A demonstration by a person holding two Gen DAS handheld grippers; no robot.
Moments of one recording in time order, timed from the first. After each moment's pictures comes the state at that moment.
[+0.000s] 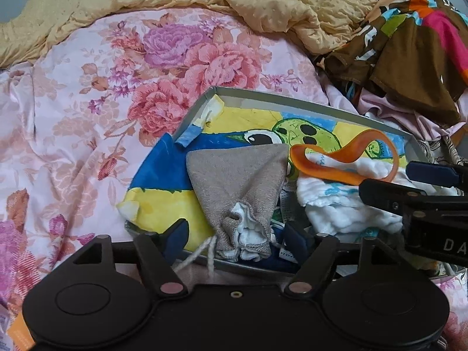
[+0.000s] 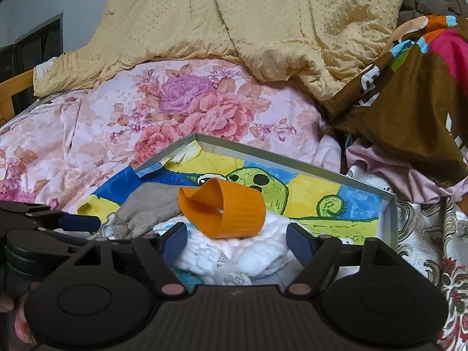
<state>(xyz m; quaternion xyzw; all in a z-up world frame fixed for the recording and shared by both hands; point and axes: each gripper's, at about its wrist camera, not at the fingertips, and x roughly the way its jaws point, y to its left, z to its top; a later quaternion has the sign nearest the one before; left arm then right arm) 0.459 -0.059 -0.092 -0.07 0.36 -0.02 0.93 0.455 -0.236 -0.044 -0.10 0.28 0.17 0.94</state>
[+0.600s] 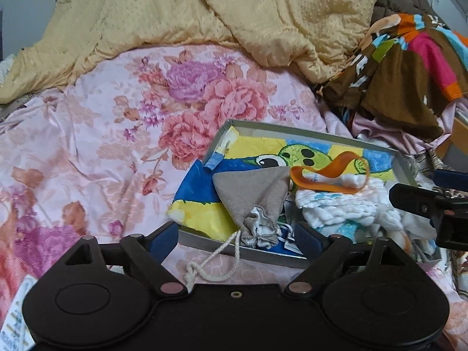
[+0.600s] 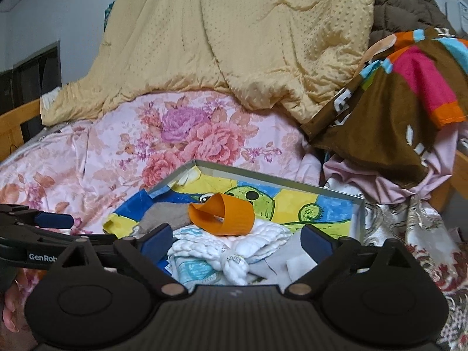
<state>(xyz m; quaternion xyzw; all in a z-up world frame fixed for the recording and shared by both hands) 0.395 -0.045 -0.042 -0.05 0.32 0.00 0.95 0.395 -0.260 -0.006 -0.07 0.24 0.16 0.96</state>
